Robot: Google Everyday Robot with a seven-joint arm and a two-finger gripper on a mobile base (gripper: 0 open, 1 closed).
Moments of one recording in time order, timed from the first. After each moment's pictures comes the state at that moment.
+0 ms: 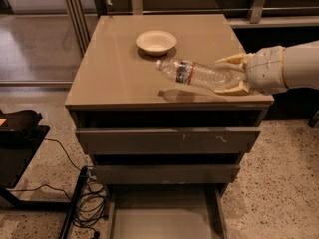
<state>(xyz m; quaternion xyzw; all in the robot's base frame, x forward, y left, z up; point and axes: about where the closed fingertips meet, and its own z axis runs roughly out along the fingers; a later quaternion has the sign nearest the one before) 0.562 -0.167 0.897 -0.65 0.58 0.04 0.48</state>
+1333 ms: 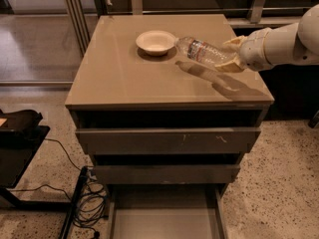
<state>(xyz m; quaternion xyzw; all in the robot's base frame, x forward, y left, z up) 0.678 -0.201 0.885 -0.54 0.70 0.01 0.47</state>
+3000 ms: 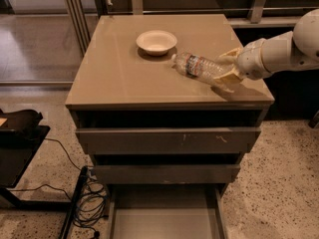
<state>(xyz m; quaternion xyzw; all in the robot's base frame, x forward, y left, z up) 0.665 -0.195 0.848 -0.57 0.70 0.05 0.42</state>
